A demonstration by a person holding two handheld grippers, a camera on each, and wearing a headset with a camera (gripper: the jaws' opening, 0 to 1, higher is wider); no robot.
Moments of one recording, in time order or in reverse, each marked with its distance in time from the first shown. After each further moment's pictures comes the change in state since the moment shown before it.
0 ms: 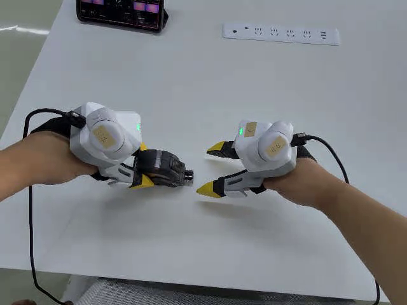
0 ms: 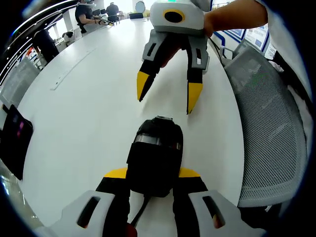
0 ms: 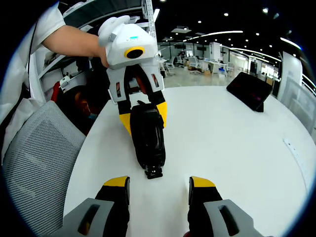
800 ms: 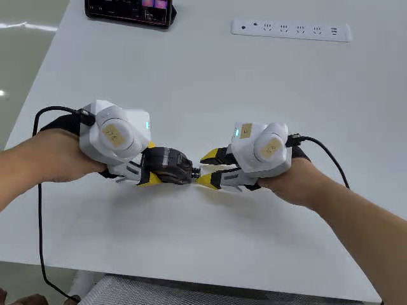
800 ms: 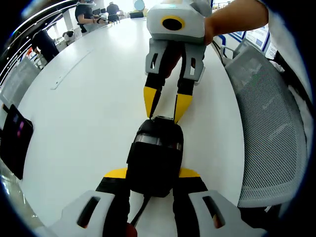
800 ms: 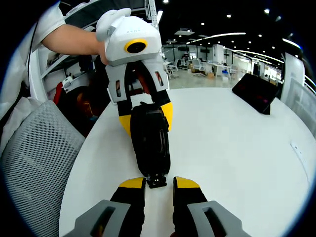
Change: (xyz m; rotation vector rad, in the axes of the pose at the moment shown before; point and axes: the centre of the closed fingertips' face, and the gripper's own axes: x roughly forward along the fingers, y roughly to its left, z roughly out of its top) left arm 0.002 0.001 0.000 -0.004 0.006 0.002; right arm 0.019 0.004 0.004 -0.009 -0.023 0.032
